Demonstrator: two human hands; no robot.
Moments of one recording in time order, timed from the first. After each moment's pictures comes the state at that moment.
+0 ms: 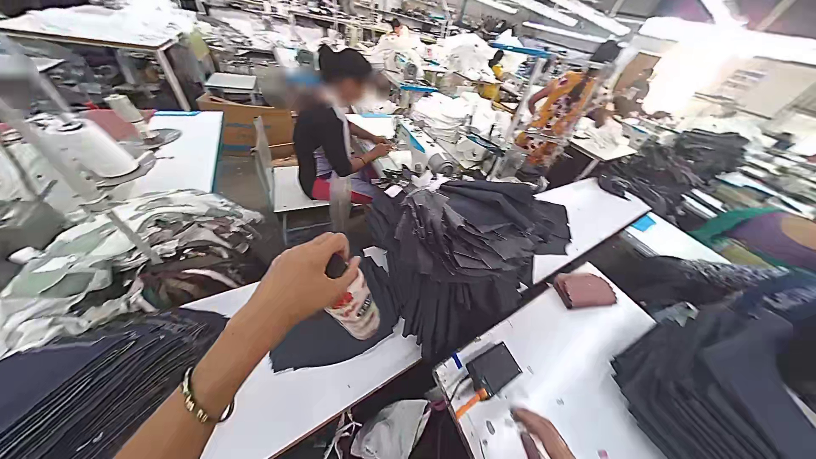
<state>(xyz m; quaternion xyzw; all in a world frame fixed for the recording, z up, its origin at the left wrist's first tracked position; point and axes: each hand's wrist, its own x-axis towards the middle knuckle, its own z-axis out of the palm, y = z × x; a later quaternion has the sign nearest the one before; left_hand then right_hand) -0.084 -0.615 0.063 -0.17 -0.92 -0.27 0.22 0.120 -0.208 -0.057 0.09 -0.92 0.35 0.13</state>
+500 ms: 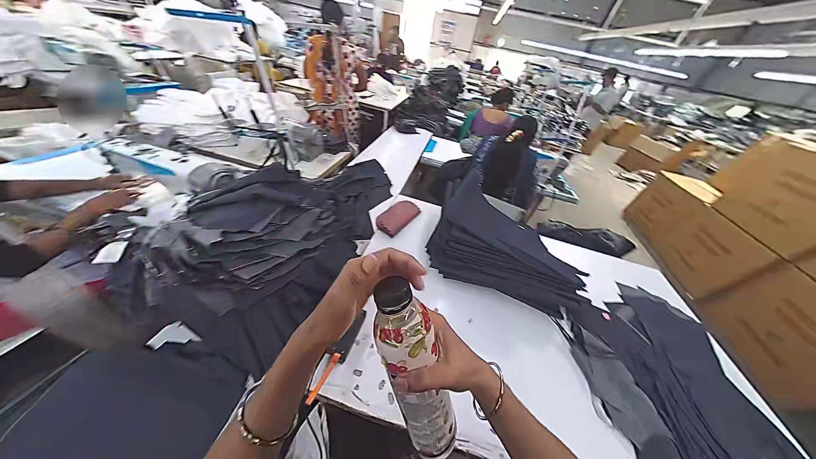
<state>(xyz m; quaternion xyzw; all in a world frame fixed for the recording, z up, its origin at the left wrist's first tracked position) -0.003 -0.293 0.112 -0.60 -0.34 -0.66 -0.29 0.175 -0.182 0.069 0.09 -0.71 0.68 0.14</state>
